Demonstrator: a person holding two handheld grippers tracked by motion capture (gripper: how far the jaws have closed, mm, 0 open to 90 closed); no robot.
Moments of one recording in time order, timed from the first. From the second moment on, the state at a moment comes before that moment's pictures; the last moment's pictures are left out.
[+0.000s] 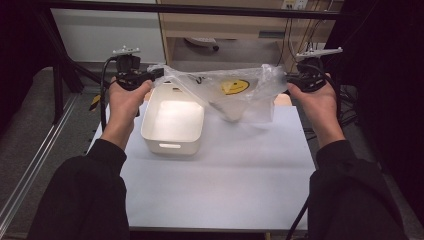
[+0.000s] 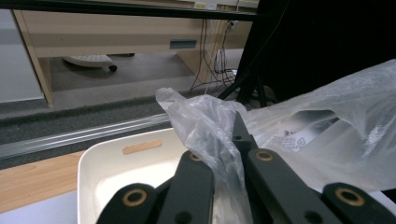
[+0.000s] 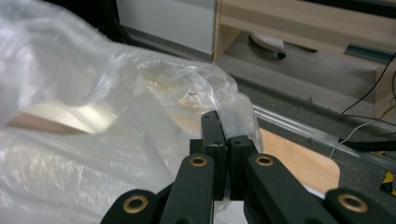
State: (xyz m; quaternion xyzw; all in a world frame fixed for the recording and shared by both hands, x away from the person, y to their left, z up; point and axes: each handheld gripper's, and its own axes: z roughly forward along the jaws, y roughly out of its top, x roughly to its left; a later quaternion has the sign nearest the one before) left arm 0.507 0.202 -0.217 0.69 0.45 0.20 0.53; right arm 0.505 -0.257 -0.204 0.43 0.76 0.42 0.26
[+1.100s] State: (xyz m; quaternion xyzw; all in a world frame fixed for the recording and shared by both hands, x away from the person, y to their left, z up) left arm 0.395 0.206 -0.315 0.77 0.38 0.09 0.51; right arm 0.436 -0.279 -0.292 0.41 0.80 0.40 0.19
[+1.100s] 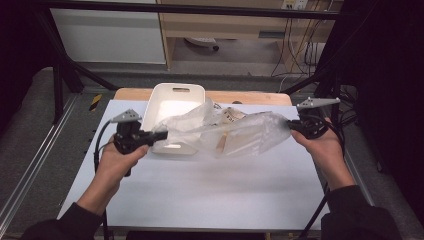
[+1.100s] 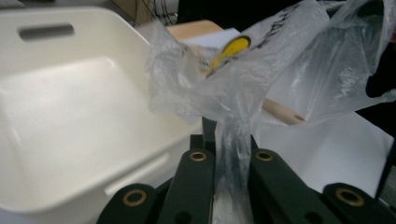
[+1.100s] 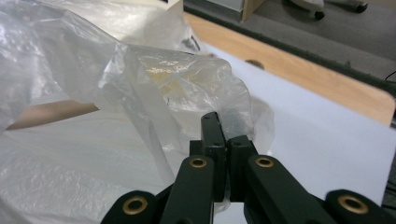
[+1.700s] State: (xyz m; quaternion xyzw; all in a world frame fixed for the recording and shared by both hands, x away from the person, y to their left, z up) left arm 0.345 0.207 -0.391 0.78 0.38 0.04 0.49; right arm 0.387 -0.282 -0.364 0.43 0.80 0.38 0.16
